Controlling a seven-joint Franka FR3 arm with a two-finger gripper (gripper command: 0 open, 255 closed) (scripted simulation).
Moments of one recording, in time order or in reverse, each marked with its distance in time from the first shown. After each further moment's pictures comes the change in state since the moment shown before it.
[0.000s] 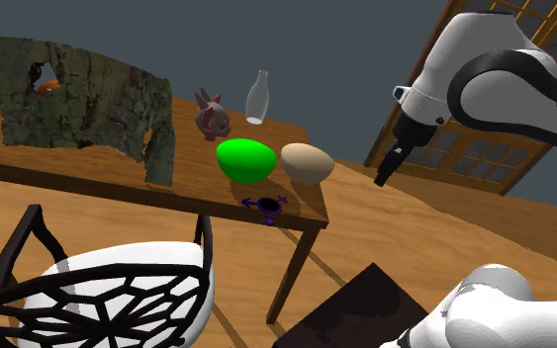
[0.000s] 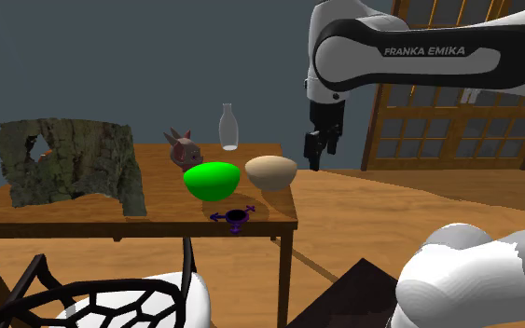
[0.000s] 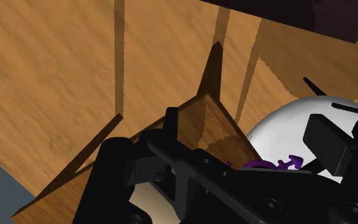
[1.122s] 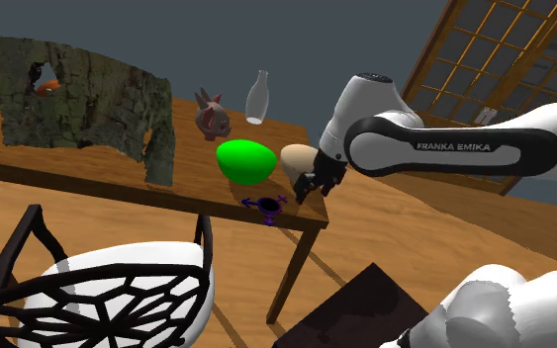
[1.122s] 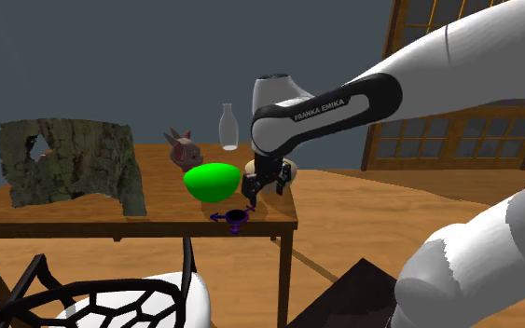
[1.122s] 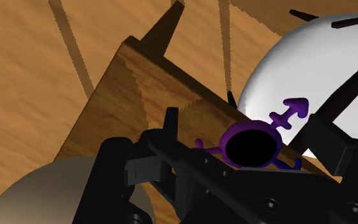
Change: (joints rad) arm -0.018 0.352 0.167 -0.101 0.157 0.505 0.403
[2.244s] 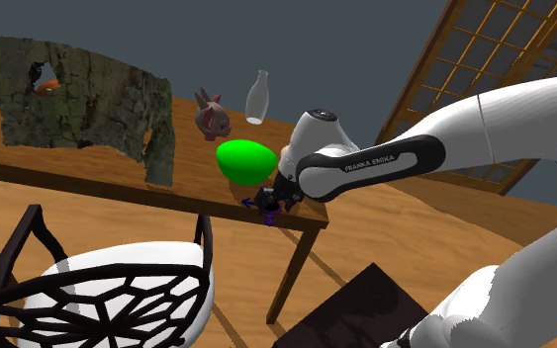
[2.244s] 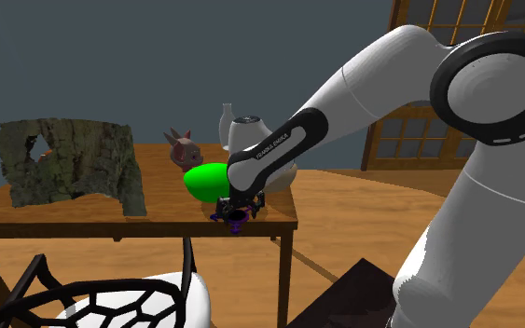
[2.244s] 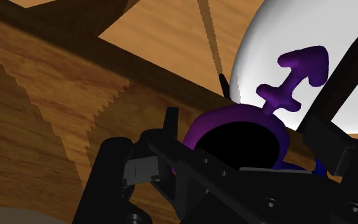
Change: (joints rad) arm -0.033 0.370 0.087 0.060 -0.034 0.351 0.241
